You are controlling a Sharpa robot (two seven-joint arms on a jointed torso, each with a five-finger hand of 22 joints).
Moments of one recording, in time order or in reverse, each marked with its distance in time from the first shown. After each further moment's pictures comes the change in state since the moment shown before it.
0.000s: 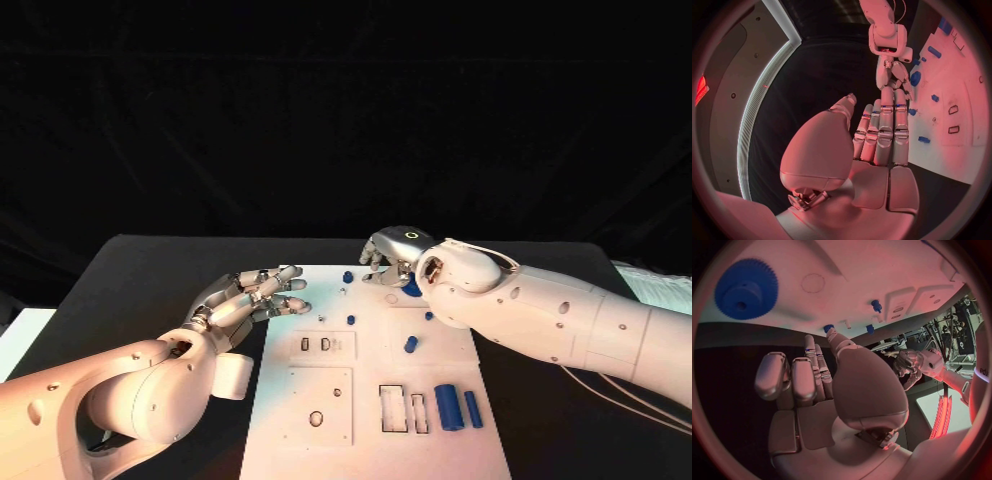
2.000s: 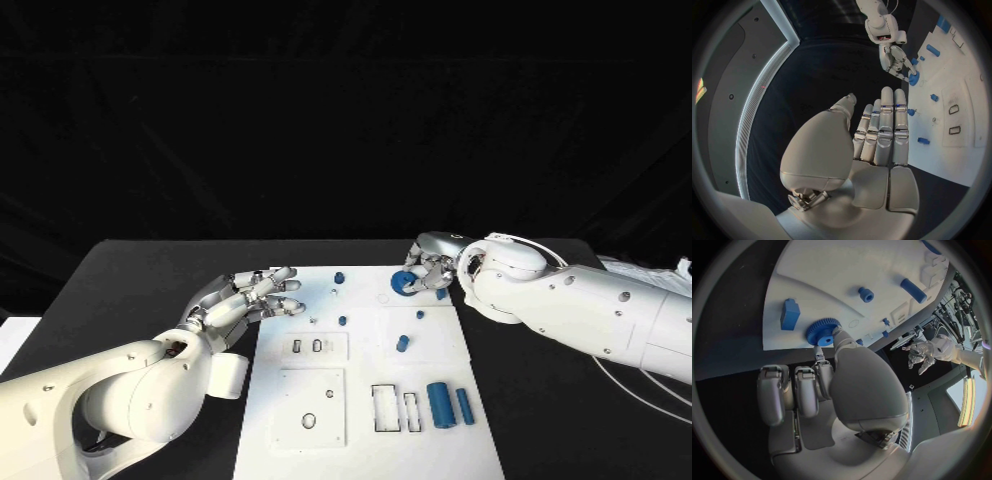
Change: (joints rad) left arm 0.000 0.001 0.000 -0.018 0.000 0.002 -0.010; left_hand 0.000 0.000 0.000 0.000 0.000 0.000 0.000 0.000 0.000 0.000 0.000 0.000 0.000 0.000 0.000 0.000 0.001 0.000 0.000 0.000 0.000 -0.001; right arm 0.008 -0.158 0.018 0.059 0.176 0.168 -0.109; right_hand 0.029 -0.029 -0.158 0.107 0.072 -0.005 -0.027 0.004 -0.003 0.251 -0.039 1.204 1.224 0.002 -0.040 0.247 0.240 -0.064 0.106 -0.028 0.200 0.234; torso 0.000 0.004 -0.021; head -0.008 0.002
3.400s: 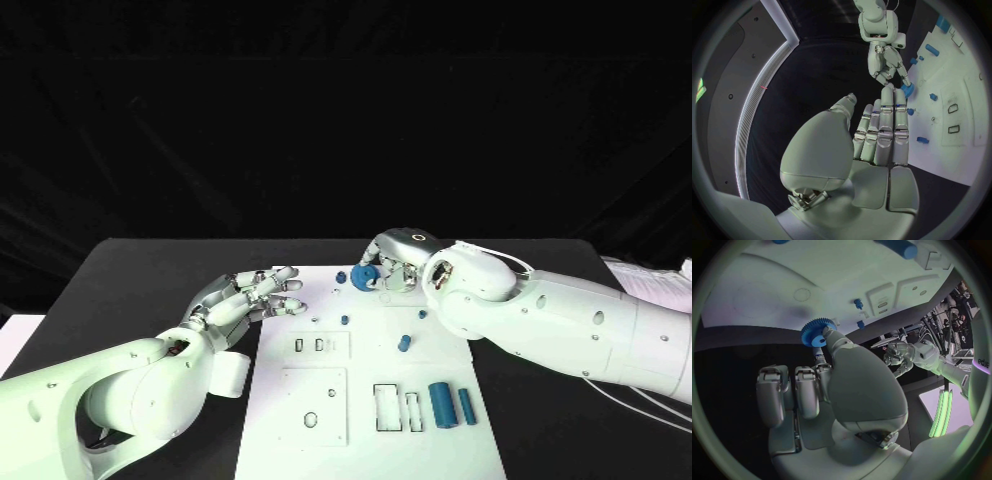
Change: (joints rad) left arm 0.000 0.002 0.000 -0.005 0.000 0.003 -0.007; left_hand 0.000 0.000 0.000 -0.005 0.000 0.000 0.000 0.000 0.000 0.000 0.000 0.000 0.000 0.000 0.000 -0.005 0.004 0.000 0.000 0.000 0.000 -0.001; right arm -0.014 0.063 -0.003 0.131 -0.164 -0.150 0.013; right_hand 0.043 0.062 0.159 -0.114 0.006 0.059 -0.003 0.020 -0.049 0.002 -0.023 0.072 0.000 0.000 -0.008 0.008 0.000 -0.013 0.000 -0.008 0.039 0.000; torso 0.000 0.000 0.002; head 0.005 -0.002
